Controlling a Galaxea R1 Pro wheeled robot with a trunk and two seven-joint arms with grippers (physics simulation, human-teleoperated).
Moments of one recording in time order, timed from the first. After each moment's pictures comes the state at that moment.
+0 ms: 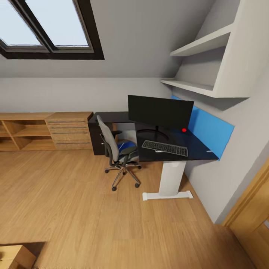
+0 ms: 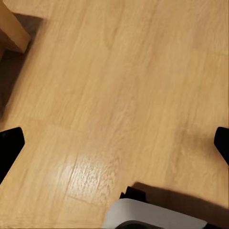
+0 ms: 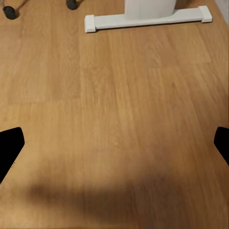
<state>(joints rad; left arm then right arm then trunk) 0.00 0.01 0.02 -0.25 0.21 -0.59 0.14 -0.12 0.06 0.00 -0.25 0.00 -0.65 -0.07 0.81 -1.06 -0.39</state>
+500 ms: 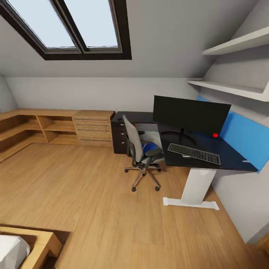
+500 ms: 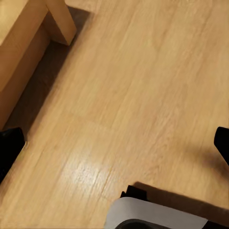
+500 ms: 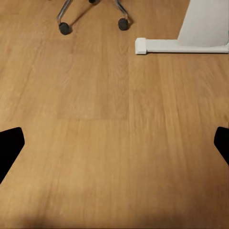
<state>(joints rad) 0.00 0.01 0.02 -0.24 0.20 -0.59 0.15 -0.12 0.06 0.00 -0.24 0.00 -0.73 -0.07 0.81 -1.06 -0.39</state>
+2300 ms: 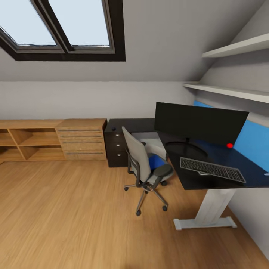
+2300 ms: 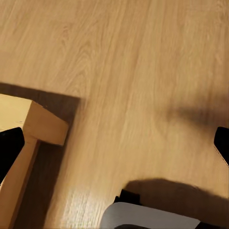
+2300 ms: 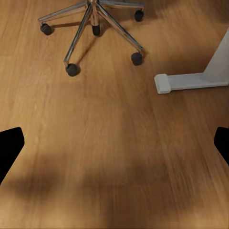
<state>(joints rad) 0.00 0.00 -0.02 -0.24 0.19 -0.58 0.14 -0.12 0.06 0.00 -0.24 0.00 -0.72 -0.07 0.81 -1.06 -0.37</state>
